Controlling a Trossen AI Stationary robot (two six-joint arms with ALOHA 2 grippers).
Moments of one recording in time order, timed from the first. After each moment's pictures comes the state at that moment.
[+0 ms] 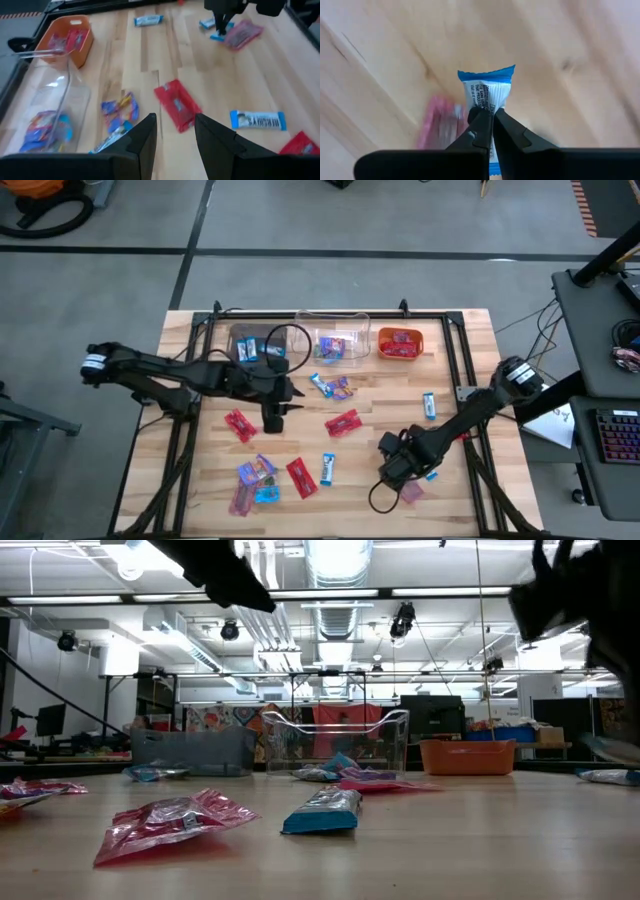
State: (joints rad) left arm -0.11 1.27 0.96 -0.30 -0.11 0.05; right arm 0.58 1.69 1.09 -0.89 0.07 1.19
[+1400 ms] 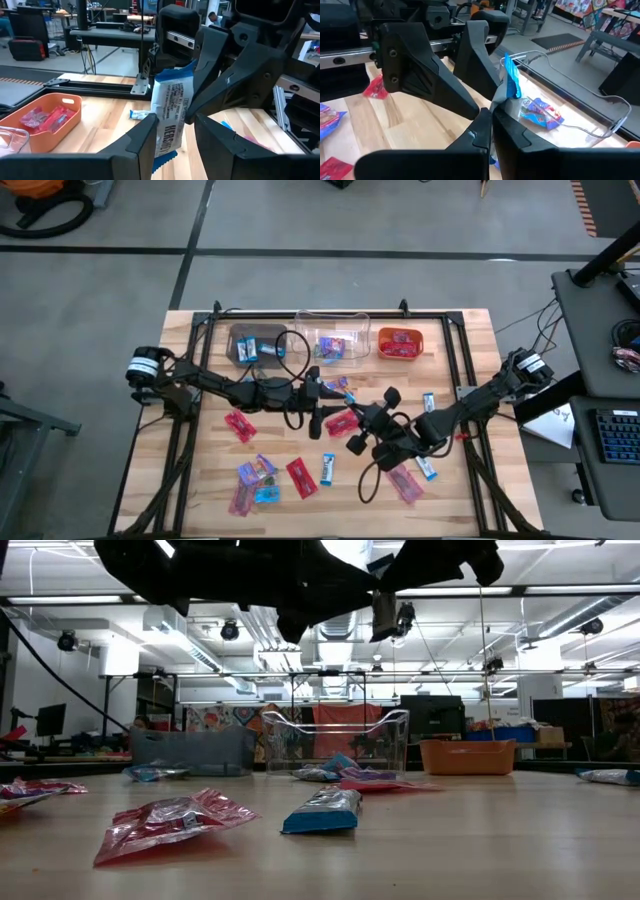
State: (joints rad) left arm -0.10 1.67 0.84 0.77 -0.12 -0.09; right arm 0.49 1.59 1.09 -0.27 1.07 0.58
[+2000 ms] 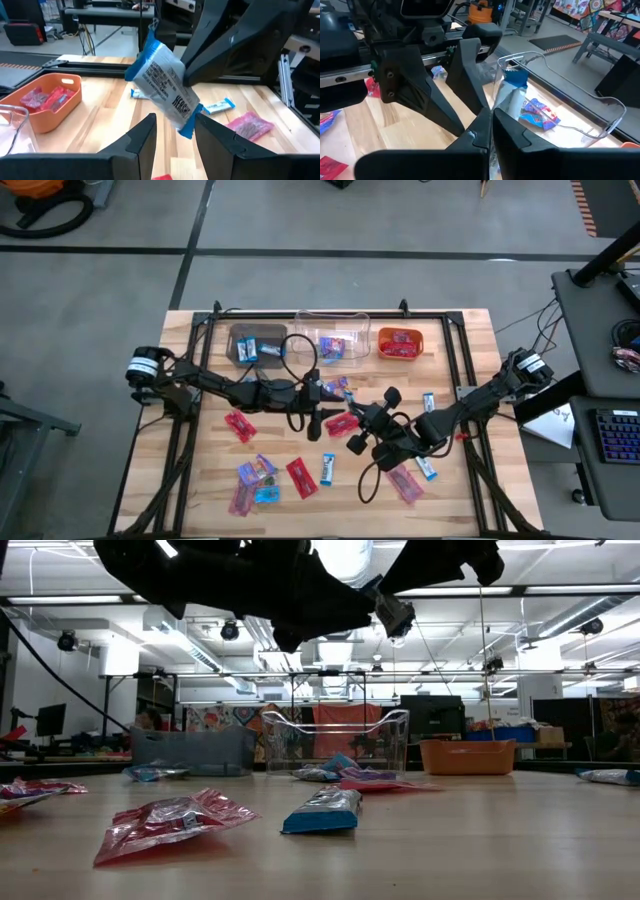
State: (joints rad) left arm -0.10 1.67 0.84 0.66 -0.12 -0.08; right arm 0.49 1.59 1.09 -0.28 1.07 0.57
